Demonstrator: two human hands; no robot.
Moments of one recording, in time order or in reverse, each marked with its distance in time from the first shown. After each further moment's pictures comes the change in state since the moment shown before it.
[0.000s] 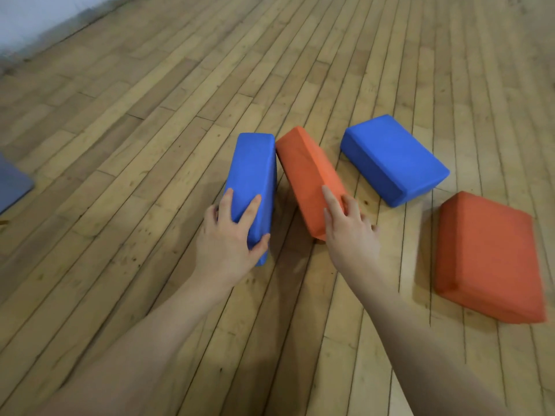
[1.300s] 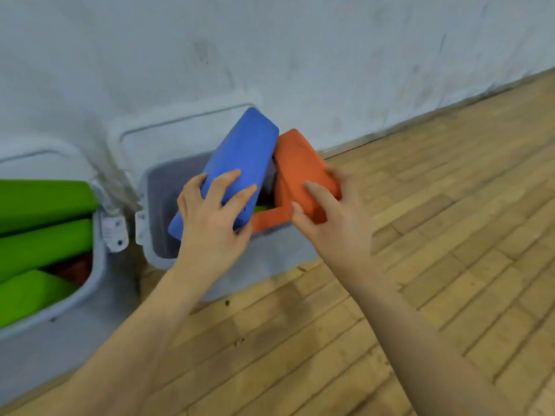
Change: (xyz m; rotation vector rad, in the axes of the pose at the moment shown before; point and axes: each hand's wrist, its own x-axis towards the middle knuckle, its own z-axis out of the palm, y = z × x) left_hand -0.110 -0.396 -0.388 0.359 0.581 -0.338; right_hand -0.074 -0.580 -0.117 0.679 0.363 -0.965
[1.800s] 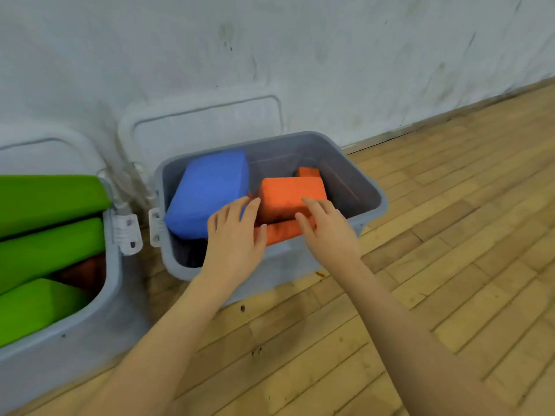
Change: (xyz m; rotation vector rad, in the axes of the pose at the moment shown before) left_hand -0.018 -0.062 0.050 -0.078 -0.395 -0.298; right_hand 0.005 0.006 0.116 -0.047 -0.463 0.154
